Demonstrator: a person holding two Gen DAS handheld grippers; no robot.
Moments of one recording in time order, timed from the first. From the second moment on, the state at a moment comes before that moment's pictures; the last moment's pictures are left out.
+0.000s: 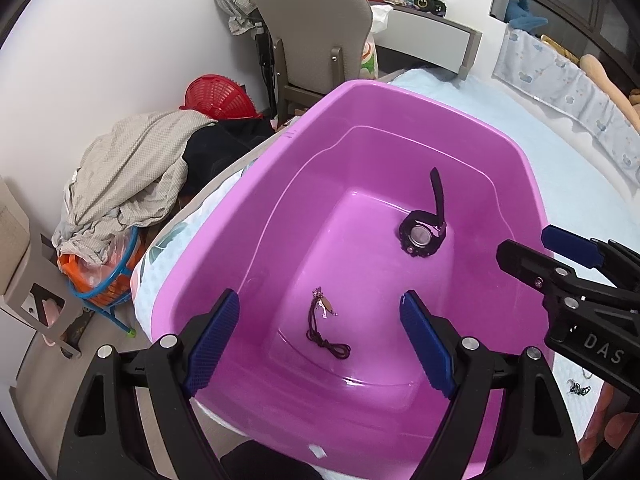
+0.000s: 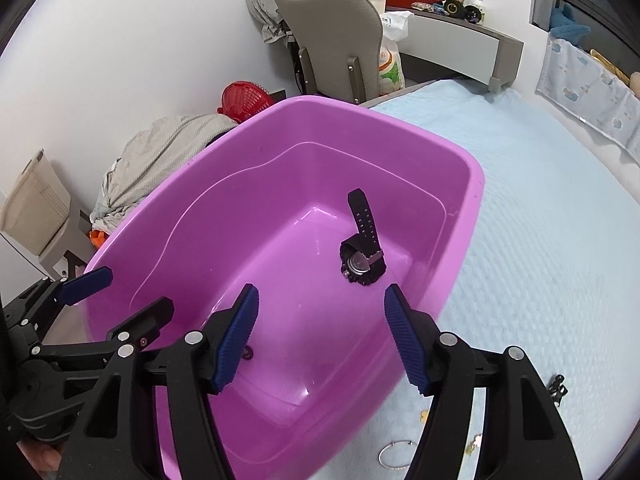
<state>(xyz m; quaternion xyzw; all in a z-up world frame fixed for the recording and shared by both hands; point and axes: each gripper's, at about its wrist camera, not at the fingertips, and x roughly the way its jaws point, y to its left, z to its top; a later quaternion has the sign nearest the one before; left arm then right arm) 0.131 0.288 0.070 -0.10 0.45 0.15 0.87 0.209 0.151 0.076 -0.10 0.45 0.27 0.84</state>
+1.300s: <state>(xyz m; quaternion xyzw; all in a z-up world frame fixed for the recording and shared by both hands) 0.031 0.139 0.091 -0.04 0.40 0.02 0.91 0.044 -0.058 0.068 0.01 0.43 0.19 0.88</state>
